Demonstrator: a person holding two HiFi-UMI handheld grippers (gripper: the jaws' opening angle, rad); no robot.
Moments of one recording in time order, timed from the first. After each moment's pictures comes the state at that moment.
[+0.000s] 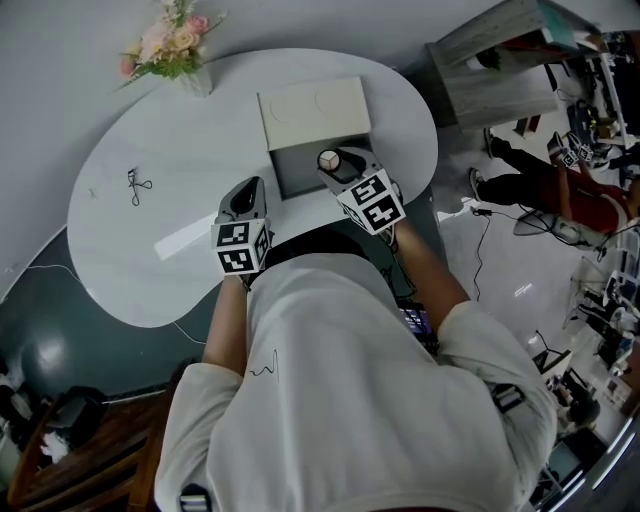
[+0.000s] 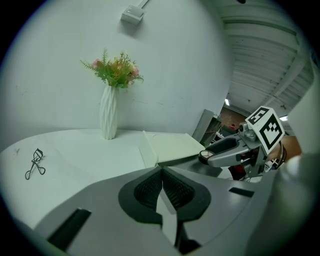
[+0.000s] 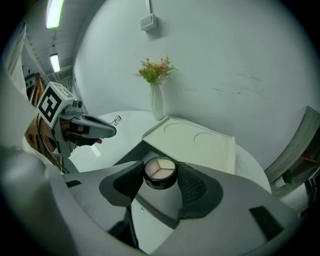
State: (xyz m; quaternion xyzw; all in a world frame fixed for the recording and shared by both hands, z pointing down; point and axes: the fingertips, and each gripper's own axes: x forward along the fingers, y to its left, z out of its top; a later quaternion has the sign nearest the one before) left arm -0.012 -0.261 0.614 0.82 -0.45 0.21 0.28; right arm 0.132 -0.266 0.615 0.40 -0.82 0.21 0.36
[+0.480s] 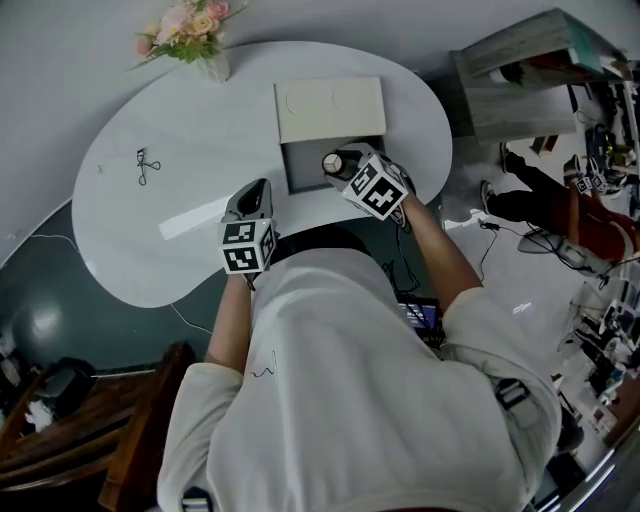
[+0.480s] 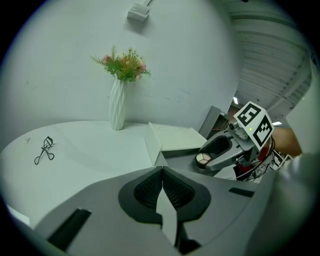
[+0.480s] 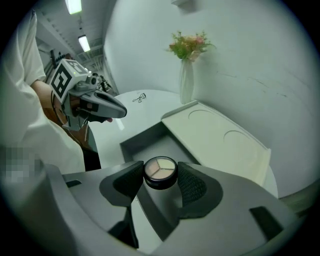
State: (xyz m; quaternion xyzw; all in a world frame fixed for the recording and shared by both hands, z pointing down) left arm -0.018 -0.240 0.628 0.79 -0.48 0.23 0.31; right arm 0.117 -0.254 0.652 0.21 -0.84 0.17 0.46
